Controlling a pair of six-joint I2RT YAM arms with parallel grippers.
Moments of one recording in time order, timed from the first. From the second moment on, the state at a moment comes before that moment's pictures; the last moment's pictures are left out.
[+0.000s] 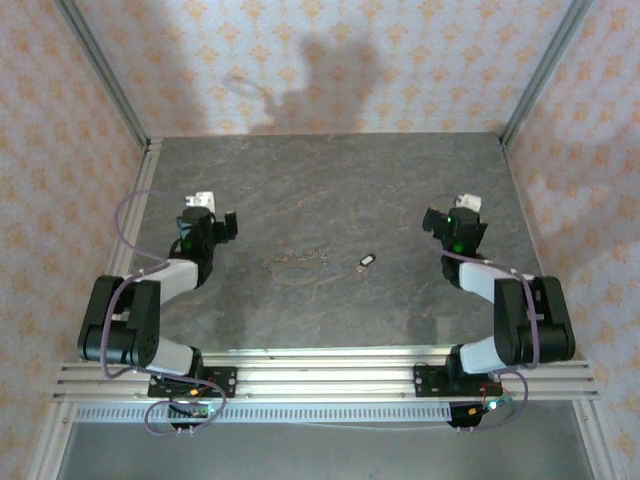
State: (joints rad) left arm -0.03 1.41 0.58 0.35 -0.23 -0.06; right arm 0.04 1.39 0.58 0.36 0.27 0.23
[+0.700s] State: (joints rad) left arm -0.34 1.14 0.65 -0.24 -0.14 -0.70; right arm 0.49 1.37 0.81 -0.17 -0.22 0.55
